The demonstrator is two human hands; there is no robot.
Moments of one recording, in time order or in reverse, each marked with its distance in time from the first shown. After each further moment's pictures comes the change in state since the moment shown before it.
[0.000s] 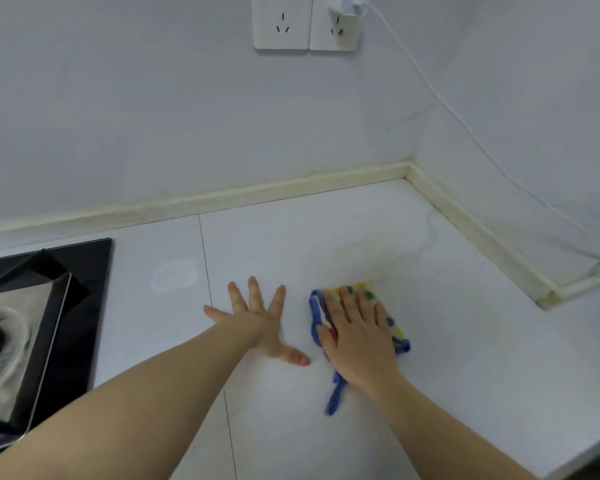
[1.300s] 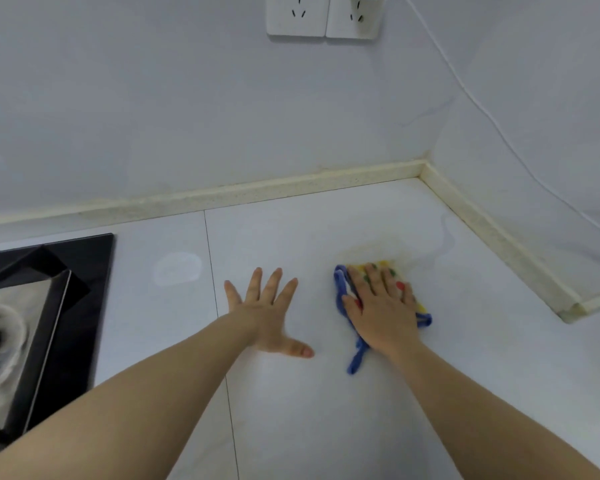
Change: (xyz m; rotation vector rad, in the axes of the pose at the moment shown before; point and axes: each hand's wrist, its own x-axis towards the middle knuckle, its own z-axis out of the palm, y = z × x) left_hand 0.022 -0.013 -0.006 0.067 0.124 0.179; right_hand 0.048 0.028 -0.006 0.016 -0.001 0.095
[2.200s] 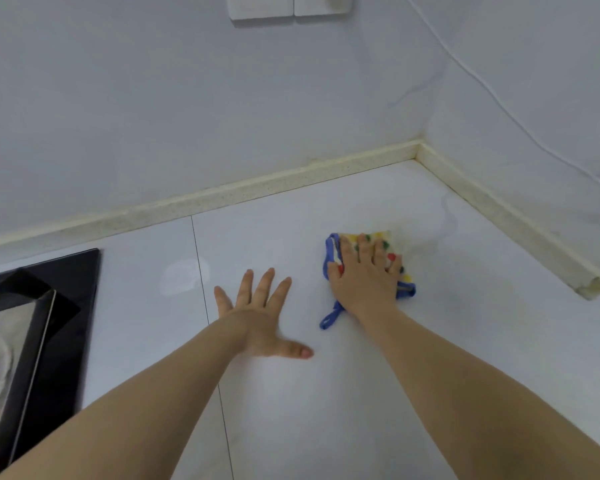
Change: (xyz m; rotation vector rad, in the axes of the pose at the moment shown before) left_hand 0.000 0.003 -0.004 0.005 -0.031 -0.046; right_hand 0.042 -0.023 -0.010 0.138 0.044 0.091
